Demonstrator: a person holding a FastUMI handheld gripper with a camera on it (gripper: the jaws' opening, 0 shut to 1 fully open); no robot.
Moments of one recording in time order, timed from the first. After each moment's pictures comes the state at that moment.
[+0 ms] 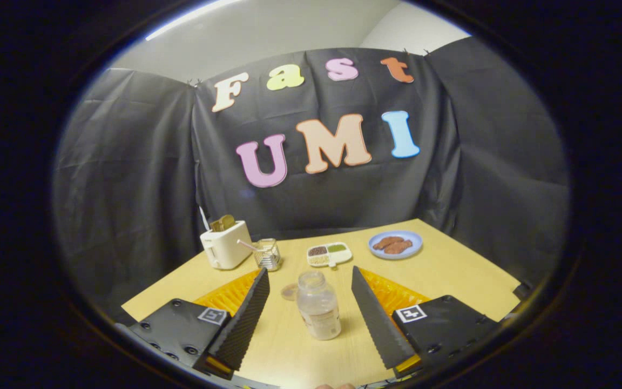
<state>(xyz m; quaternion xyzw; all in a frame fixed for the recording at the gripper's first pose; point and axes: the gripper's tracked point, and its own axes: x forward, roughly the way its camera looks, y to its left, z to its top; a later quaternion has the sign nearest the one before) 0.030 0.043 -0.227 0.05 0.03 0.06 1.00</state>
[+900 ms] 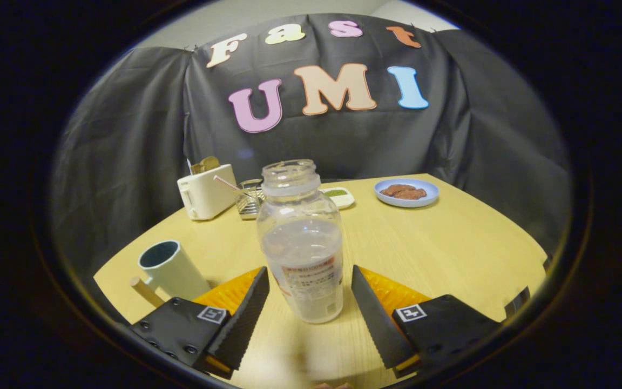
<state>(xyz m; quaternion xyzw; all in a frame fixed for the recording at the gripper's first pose) 0.108 0.047 -0.361 0.03 0.12 0.05 0.99</state>
